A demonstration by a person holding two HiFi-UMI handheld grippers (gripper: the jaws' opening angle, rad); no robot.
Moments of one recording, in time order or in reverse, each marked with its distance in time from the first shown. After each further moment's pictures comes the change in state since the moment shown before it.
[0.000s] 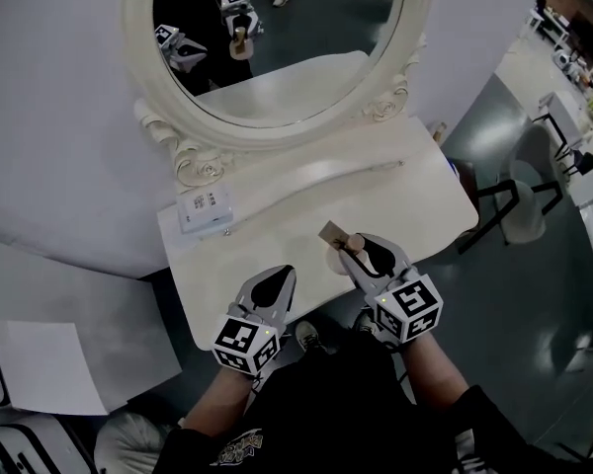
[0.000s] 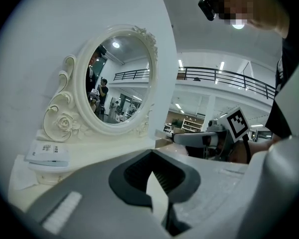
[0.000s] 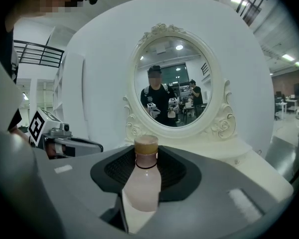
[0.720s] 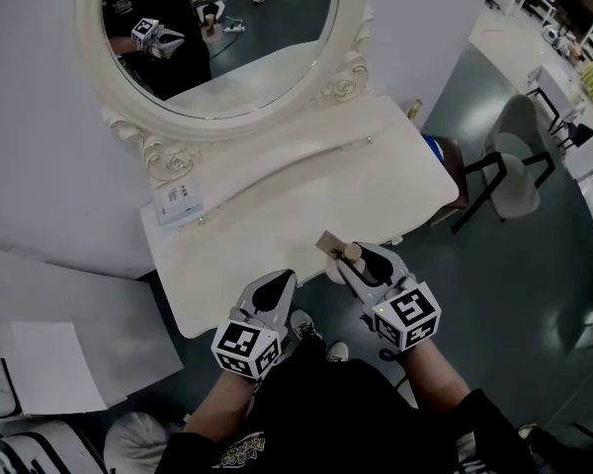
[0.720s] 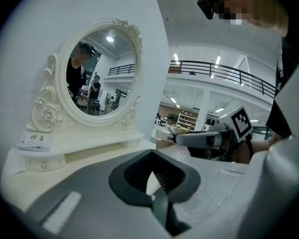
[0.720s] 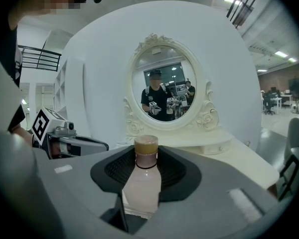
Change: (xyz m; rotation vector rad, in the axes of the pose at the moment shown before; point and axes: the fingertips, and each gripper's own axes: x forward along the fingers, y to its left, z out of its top) left arm 0.011 -0.090 -0.034 0.028 0.065 -0.041; right arm -0.094 -0.013 -0.041 0.042 0.001 -0.024
